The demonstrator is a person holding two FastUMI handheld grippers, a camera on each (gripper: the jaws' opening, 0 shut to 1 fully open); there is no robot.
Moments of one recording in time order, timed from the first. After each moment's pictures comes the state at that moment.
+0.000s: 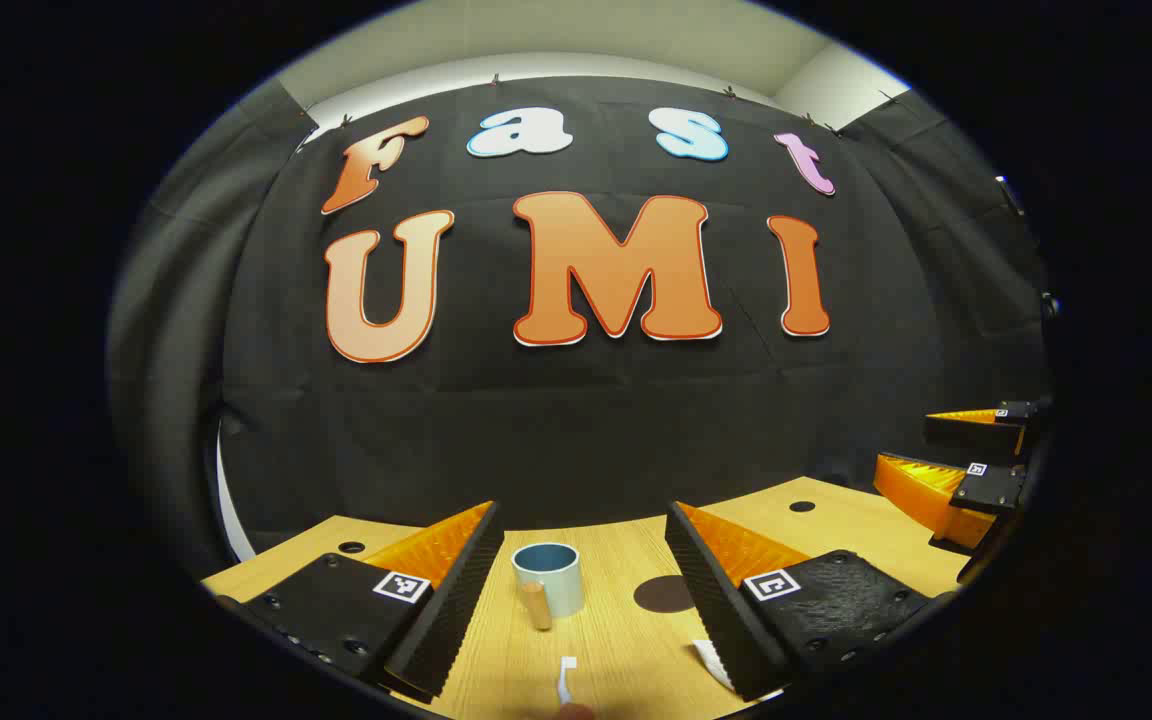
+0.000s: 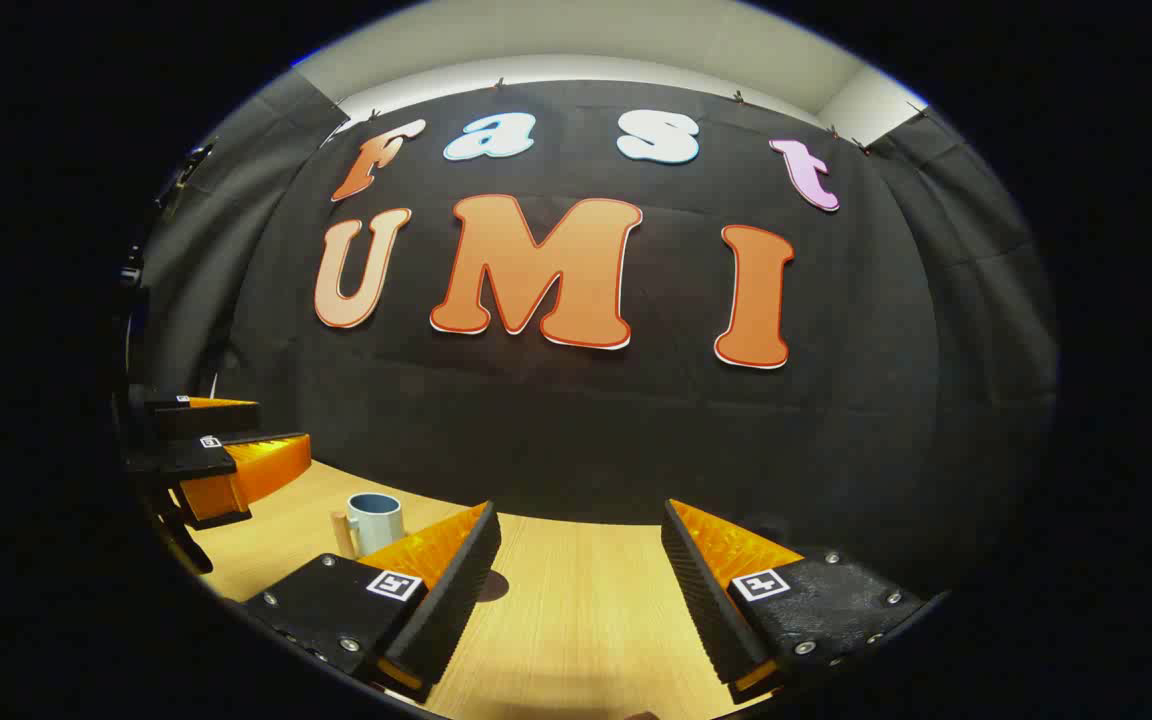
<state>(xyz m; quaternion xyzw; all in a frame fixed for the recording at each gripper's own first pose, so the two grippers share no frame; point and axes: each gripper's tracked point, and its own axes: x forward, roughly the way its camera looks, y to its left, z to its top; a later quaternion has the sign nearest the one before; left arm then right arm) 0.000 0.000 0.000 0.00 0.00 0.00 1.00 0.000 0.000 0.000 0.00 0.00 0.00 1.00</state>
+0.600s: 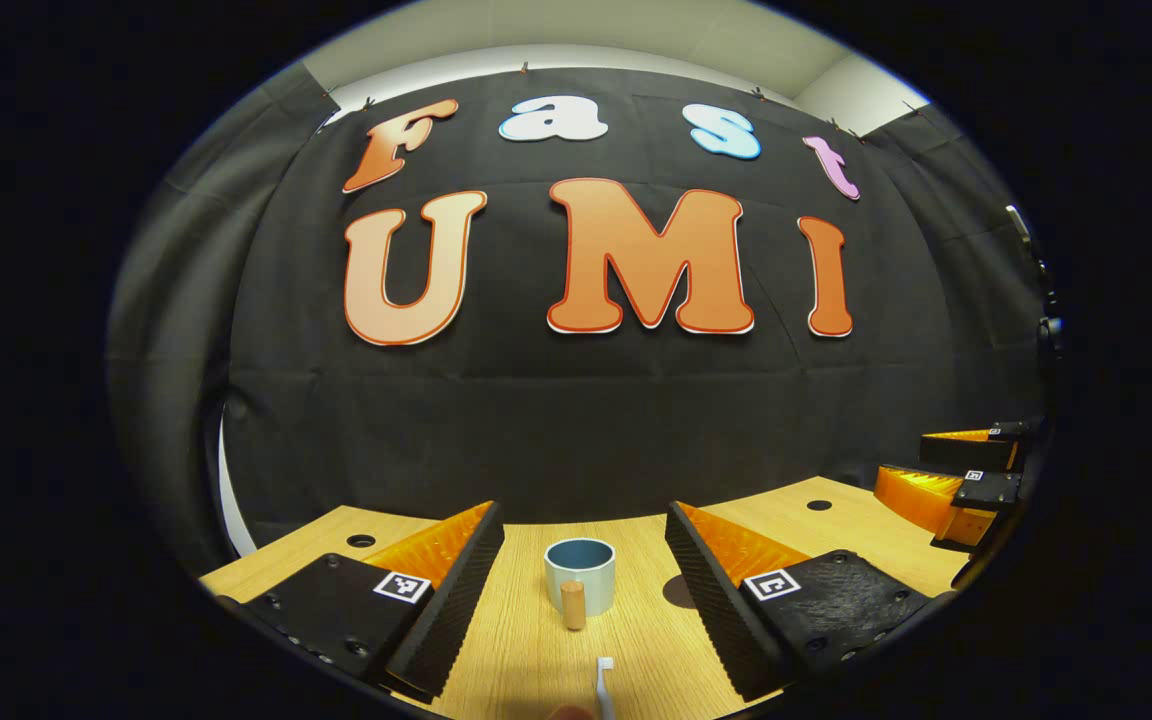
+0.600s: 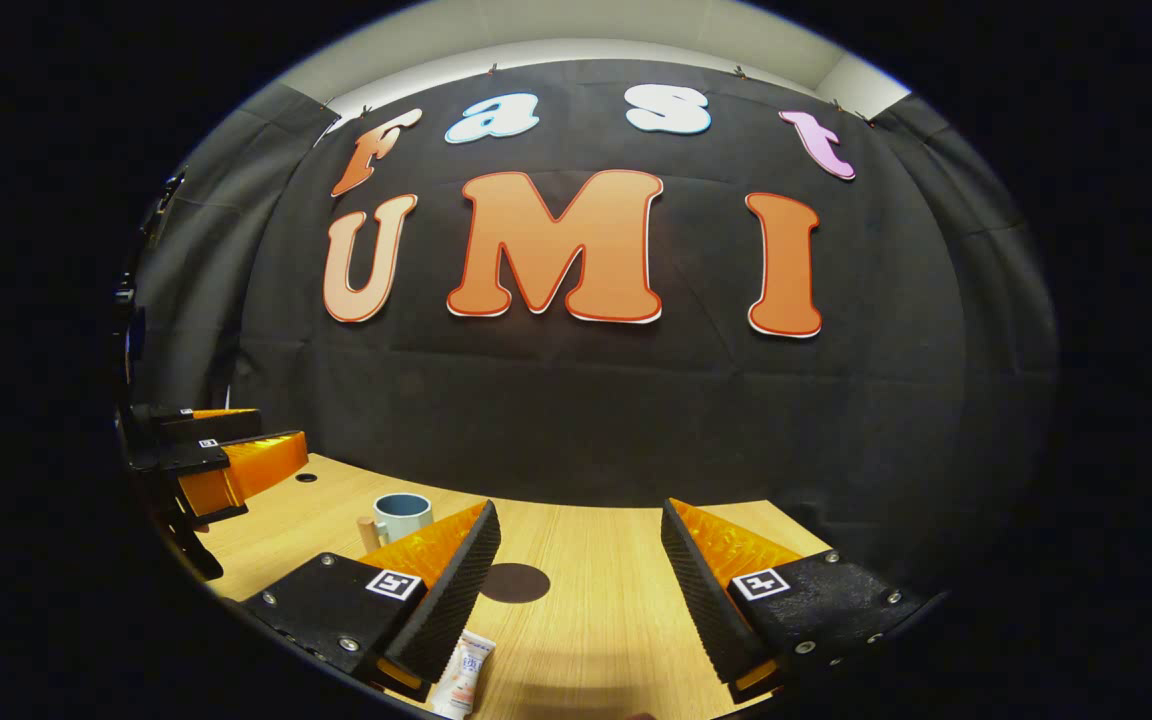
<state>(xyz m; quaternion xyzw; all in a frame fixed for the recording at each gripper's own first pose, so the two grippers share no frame) 0.008 0.044 -0.014 -0.03 0.01 0.01 1.00 0.018 0.031 -0.013 0.02 0.03 0.02 1.00</state>
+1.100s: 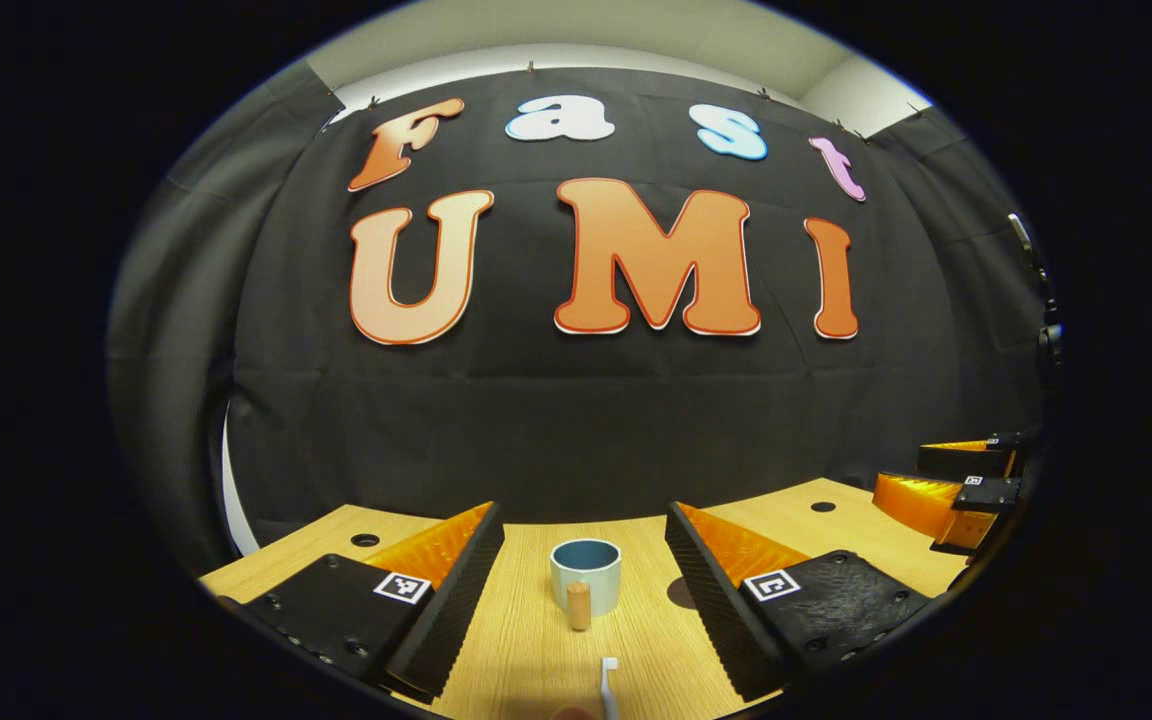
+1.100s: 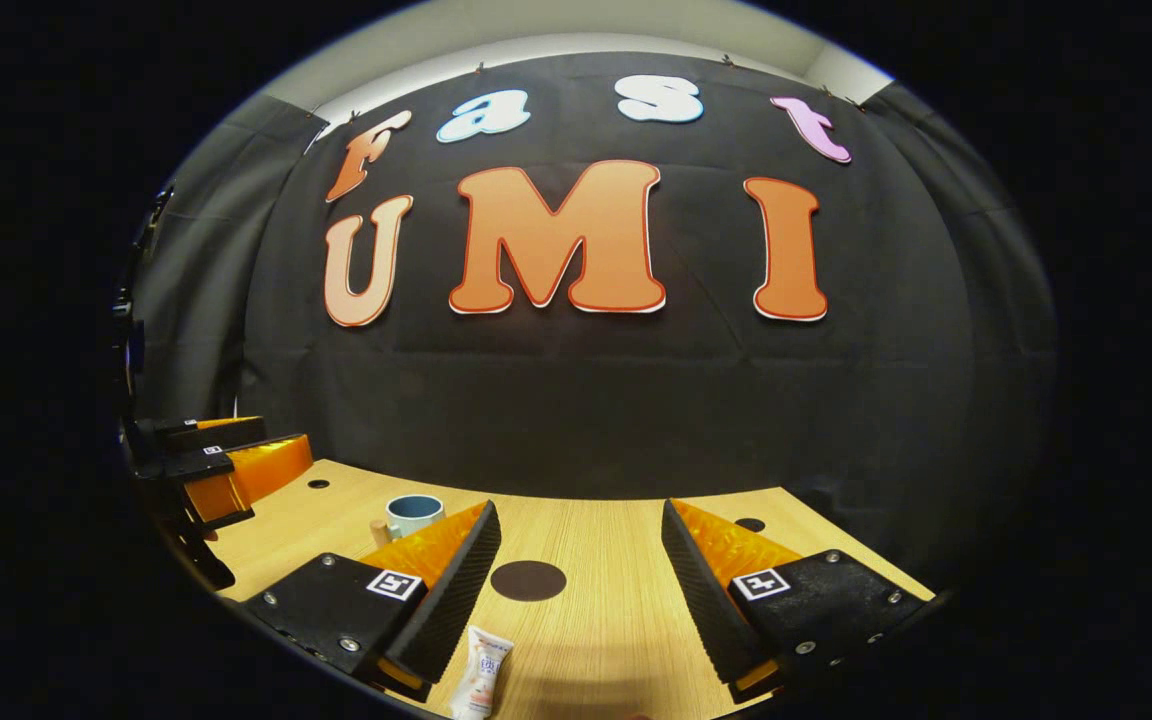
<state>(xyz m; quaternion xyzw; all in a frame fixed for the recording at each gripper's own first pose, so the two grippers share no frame) 0.007 0.047 -0.015 -0.03 0.02 0.01 1.00 0.020 0.035 -0.020 0.05 0.04 0.03 1.00</state>
